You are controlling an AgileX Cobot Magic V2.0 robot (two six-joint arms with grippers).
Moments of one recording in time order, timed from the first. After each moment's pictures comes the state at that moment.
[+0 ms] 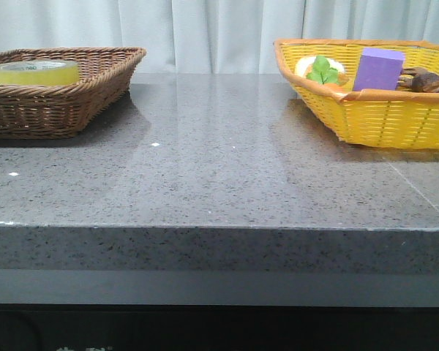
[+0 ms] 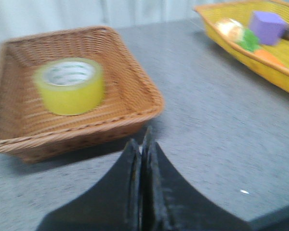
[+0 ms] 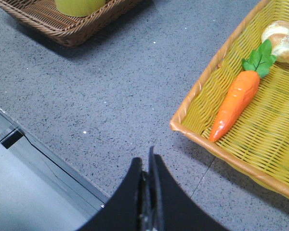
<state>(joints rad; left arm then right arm) -0.31 0.41 -0.52 -0.06 0.44 0.11 0.53 0.74 -0.89 0.05 0.71 -0.04</state>
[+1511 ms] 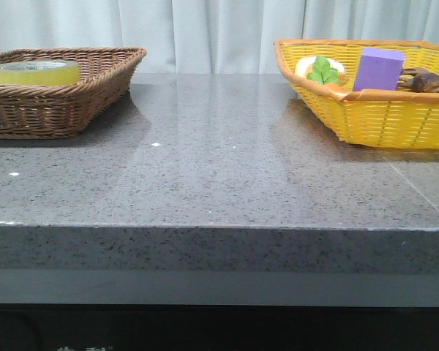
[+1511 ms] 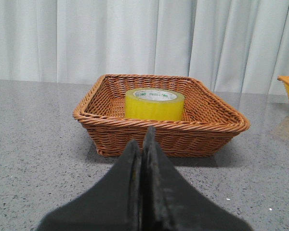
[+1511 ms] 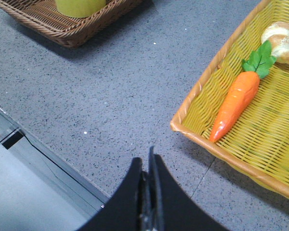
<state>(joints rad) -0.09 0.00 0.00 -0.13 -0.01 0.11 0.53 0.74 -0.89 0.05 0.71 -0.04</state>
